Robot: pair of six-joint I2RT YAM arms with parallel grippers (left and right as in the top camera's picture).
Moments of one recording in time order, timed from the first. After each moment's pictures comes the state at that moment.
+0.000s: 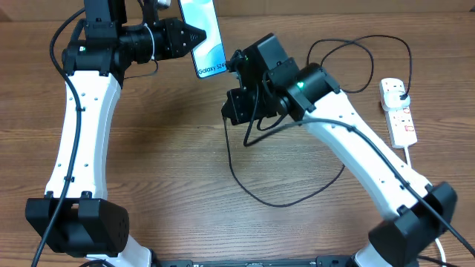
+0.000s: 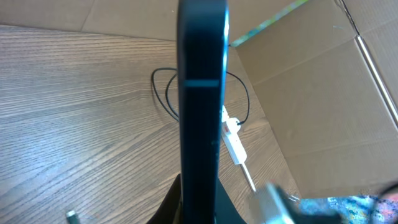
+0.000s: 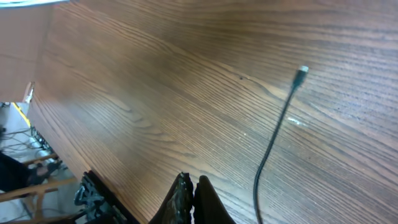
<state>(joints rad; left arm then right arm) -0.03 1.77 1.80 -0.72 0.90 -0.30 0.61 1.76 1.75 -1.00 -0.40 0.33</state>
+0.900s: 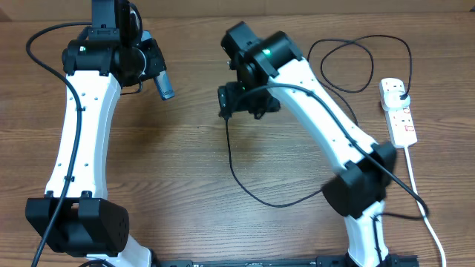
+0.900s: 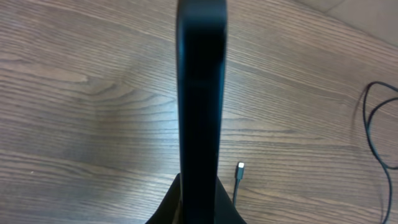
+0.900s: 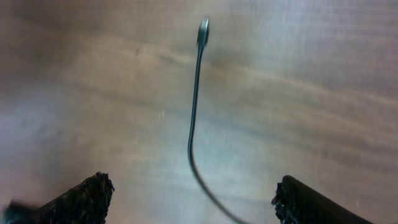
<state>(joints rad) -0.03 1.77 1.80 -1.04 0.12 -0.39 0.61 2.17 2.25 -1.47 -0.12 0.43</state>
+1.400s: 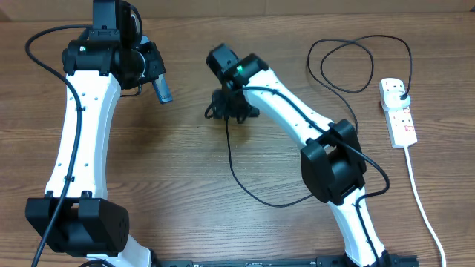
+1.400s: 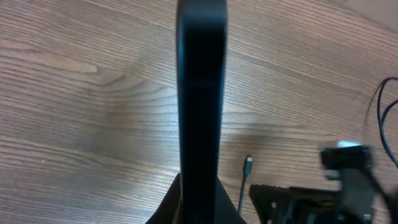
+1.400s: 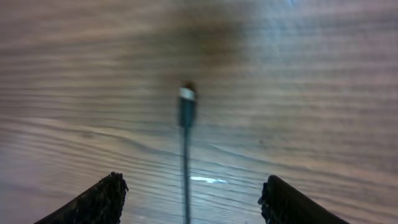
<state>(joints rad) -0.03 1.77 1.80 -1.07 0.10 -0.39 0.63 2.33 2.05 -1.11 -0.04 0.55</state>
